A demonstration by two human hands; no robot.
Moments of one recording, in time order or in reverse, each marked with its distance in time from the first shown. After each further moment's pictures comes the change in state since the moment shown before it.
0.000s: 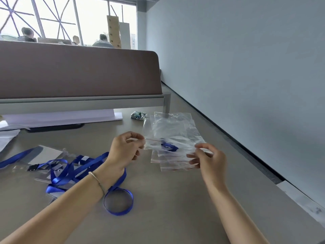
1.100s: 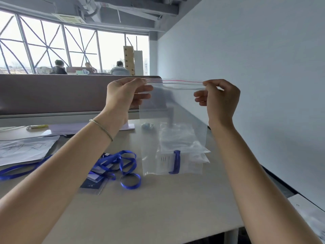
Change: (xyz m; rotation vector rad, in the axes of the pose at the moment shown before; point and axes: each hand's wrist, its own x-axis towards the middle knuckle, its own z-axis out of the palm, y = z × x) left_hand -0.110 0.178 -0.027 -0.290 0.101 0.393; right_hand -0.033 -0.195 -0.045 0.338 0.096 -0.466
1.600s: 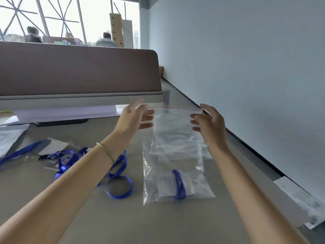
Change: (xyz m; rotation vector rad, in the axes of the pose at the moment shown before) left_hand 0.050 -0.150 0.011 0.053 -0.176 -0.311; right_hand 0.001 0.147 -0.009 -0.203 -0.193 0.335
